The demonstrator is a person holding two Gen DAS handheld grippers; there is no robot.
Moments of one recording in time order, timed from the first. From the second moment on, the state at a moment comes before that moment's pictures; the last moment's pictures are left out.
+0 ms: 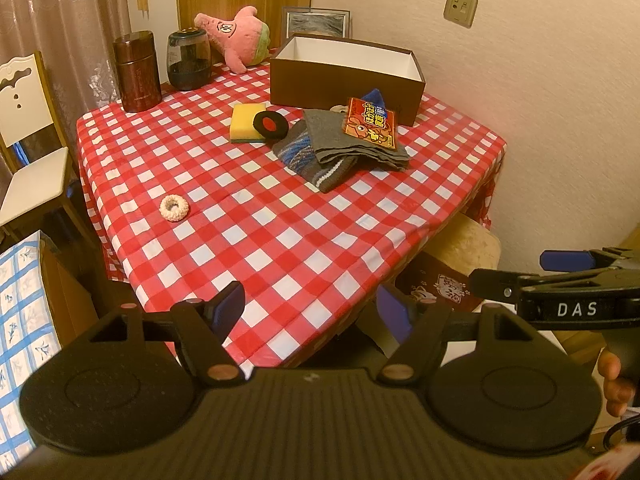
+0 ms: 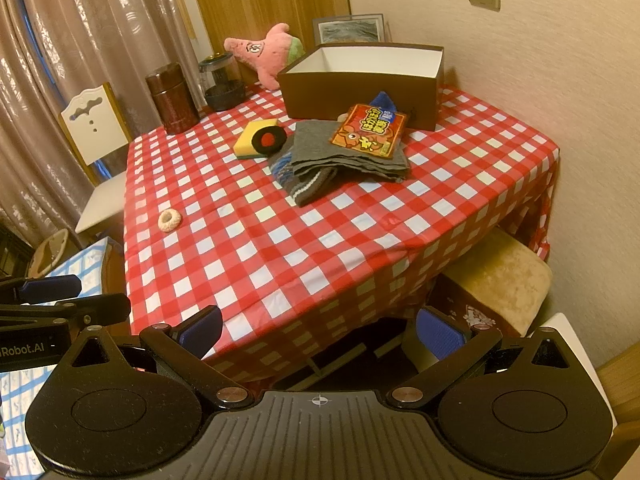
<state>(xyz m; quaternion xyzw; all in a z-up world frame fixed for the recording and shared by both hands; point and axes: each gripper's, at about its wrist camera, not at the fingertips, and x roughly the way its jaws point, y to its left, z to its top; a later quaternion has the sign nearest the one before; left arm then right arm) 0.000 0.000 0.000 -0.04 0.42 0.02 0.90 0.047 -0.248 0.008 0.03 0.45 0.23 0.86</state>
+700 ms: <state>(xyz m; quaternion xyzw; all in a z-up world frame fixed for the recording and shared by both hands) 0.000 0.000 0.000 -0.04 0.42 0.02 0.90 0.050 -0.241 0.006 0.03 0.45 0.23 0.86</state>
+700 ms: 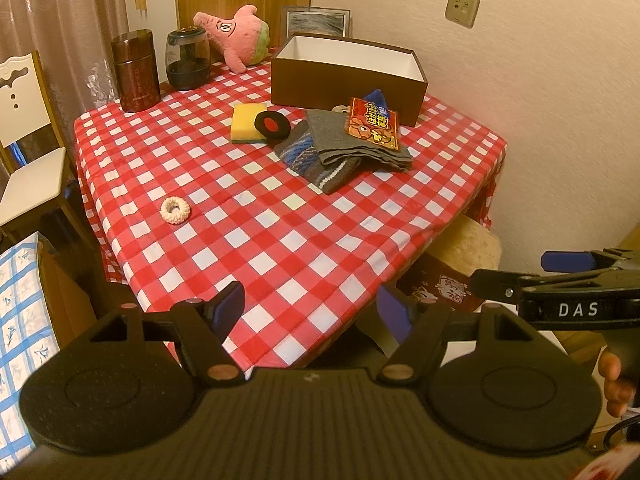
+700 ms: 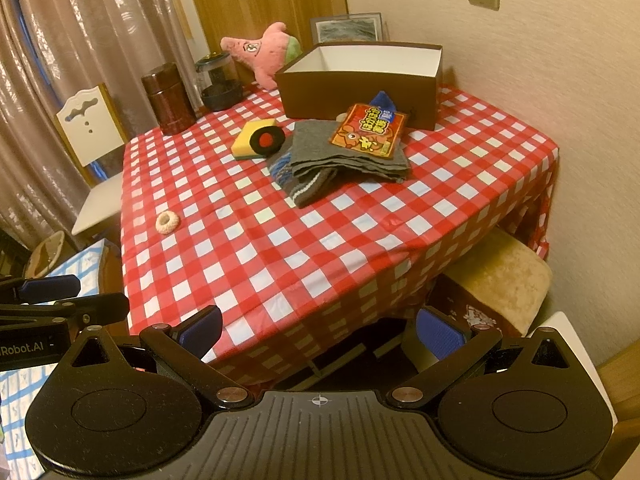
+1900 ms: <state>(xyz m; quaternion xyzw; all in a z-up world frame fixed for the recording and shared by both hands) 0.059 0.105 -0.060 -0.05 0.43 0.06 0.90 0.106 -0.204 -0.019 0.08 0.42 0.19 0.88</state>
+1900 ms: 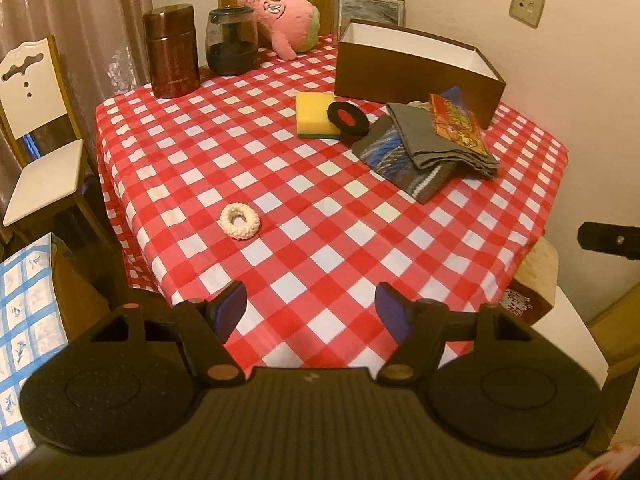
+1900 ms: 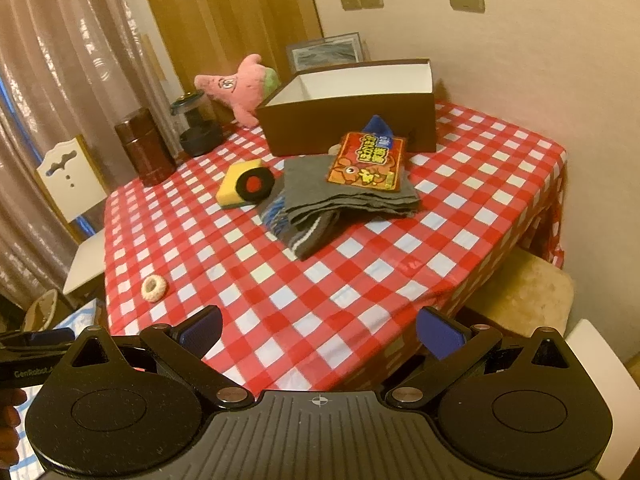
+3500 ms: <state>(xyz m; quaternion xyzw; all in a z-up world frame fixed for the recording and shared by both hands) 0.222 0.166 -0.169 -0.09 0.46 0.20 0.86 0.347 -0.226 -0.112 0.07 0.49 0.18 0.85</state>
